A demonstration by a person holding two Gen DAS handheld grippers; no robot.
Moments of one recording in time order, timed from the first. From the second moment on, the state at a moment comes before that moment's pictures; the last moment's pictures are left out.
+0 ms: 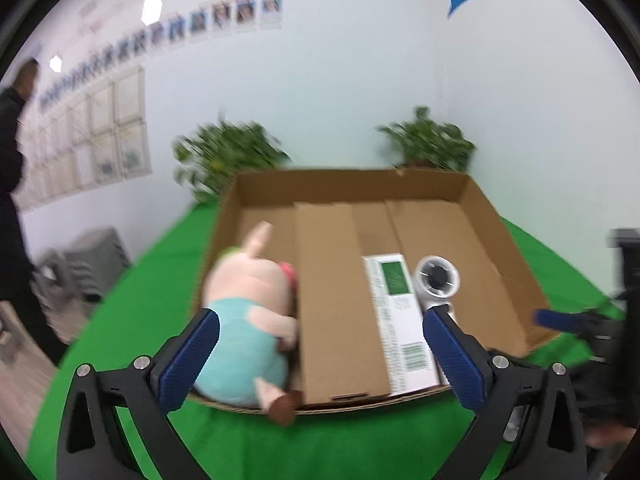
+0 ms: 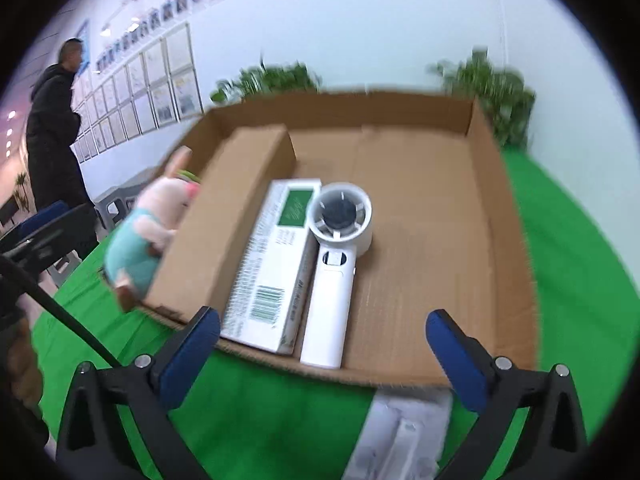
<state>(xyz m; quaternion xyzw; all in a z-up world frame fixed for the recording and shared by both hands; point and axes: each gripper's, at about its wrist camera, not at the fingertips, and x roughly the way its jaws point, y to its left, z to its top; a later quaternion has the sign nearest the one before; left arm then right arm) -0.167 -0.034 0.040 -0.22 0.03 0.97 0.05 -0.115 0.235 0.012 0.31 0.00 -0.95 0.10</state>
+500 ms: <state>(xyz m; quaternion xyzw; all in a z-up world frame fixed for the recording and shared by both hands) -0.090 -0.009 0.022 -0.23 0.05 0.97 0.00 -0.057 0.226 0.019 0.22 0.01 -0.97 0.05</state>
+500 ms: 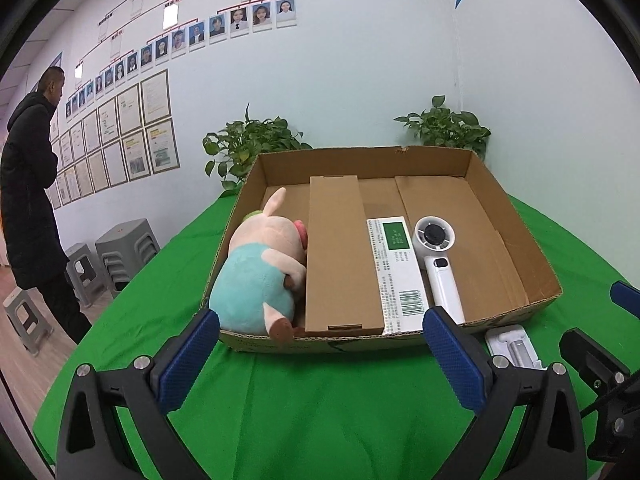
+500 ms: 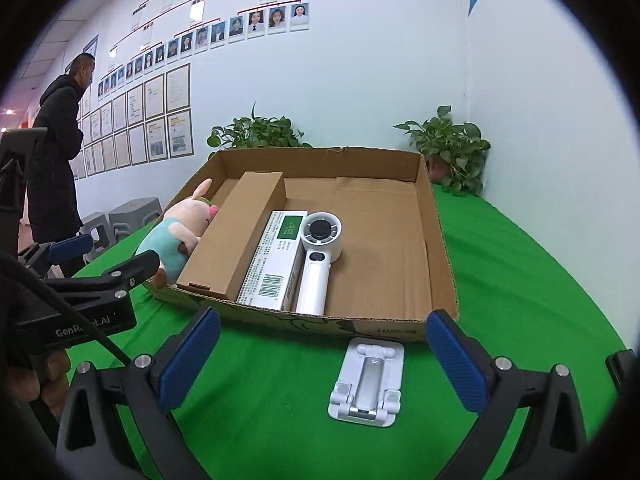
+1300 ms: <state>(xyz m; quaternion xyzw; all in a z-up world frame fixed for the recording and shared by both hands) -0.106 -0.004 0.003 -0.24 0.05 0.97 0.03 -0.066 0.261 0.003 0.22 -0.02 -0.97 0.03</state>
